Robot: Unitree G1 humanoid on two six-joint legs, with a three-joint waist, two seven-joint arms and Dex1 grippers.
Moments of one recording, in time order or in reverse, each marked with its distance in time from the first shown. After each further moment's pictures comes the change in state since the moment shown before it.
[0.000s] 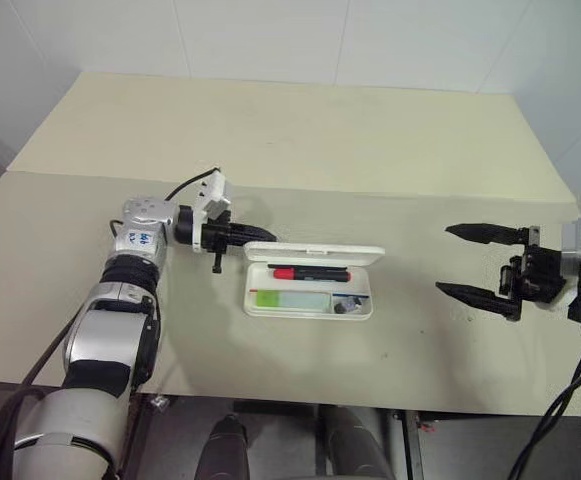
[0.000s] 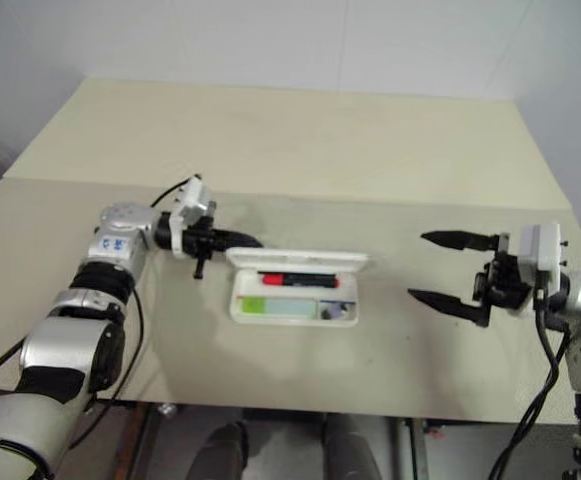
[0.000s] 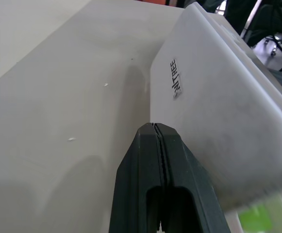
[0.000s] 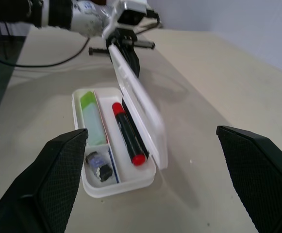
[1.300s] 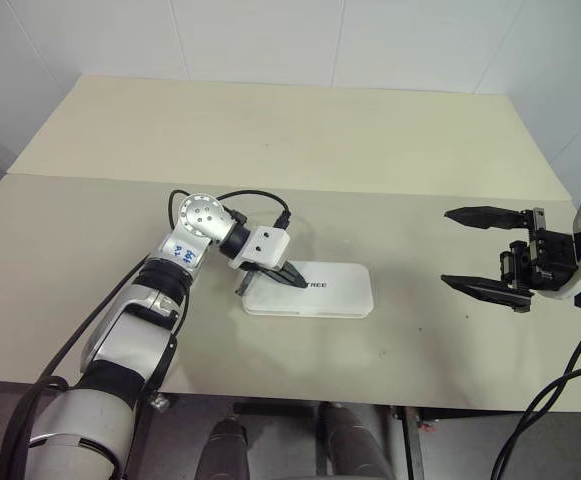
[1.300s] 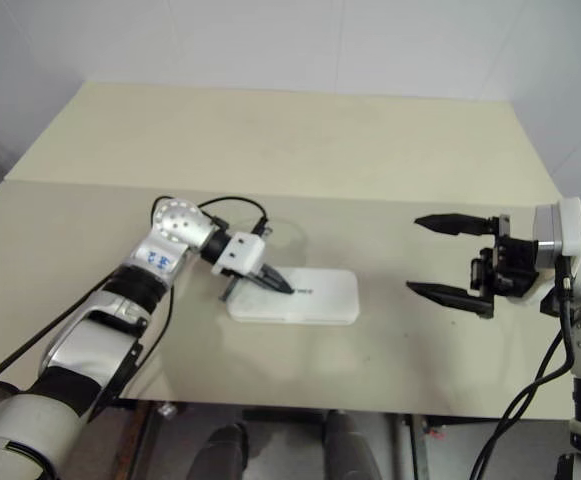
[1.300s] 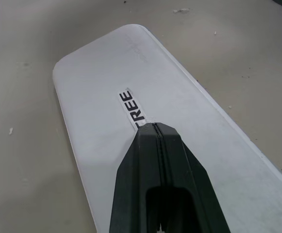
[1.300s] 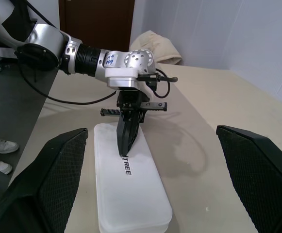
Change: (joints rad) left arm -0.020 -0.063 -0.319 -0.074 0.112 -0.402 0.011; right arm -0.050 0.002 0.001 -0.068 0.107 0.084 0.003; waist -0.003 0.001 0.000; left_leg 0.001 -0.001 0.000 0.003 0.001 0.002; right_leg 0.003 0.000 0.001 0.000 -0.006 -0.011
